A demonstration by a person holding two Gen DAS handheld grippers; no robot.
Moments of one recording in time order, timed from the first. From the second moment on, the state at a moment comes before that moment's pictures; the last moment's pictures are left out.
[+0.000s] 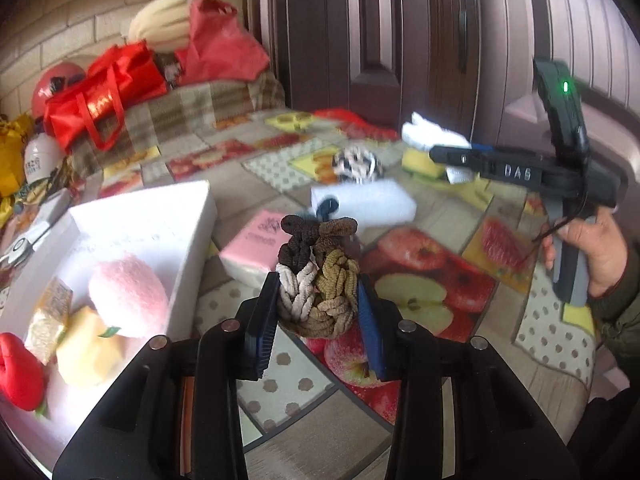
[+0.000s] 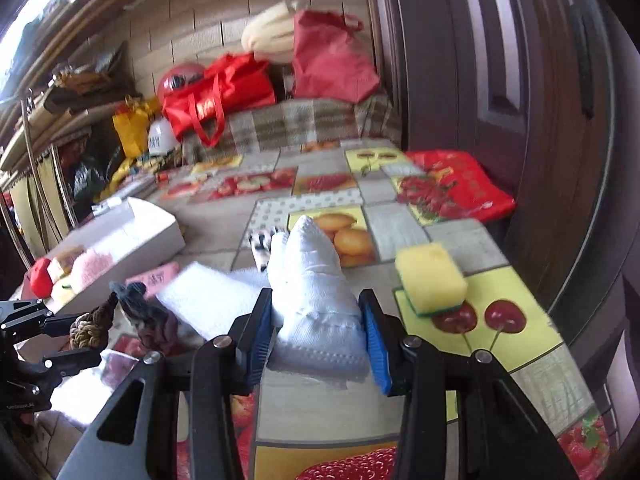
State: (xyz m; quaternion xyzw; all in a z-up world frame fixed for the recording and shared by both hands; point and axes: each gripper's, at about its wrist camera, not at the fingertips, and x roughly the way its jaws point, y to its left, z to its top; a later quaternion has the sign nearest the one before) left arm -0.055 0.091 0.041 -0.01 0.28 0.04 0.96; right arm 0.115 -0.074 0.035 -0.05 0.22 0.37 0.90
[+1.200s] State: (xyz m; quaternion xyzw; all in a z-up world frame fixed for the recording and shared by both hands) left arm -0.135 0.158 0.056 -0.03 0.17 0.16 0.97; right arm 0.029 0.009 0.042 -0.07 0.16 0.50 0.85
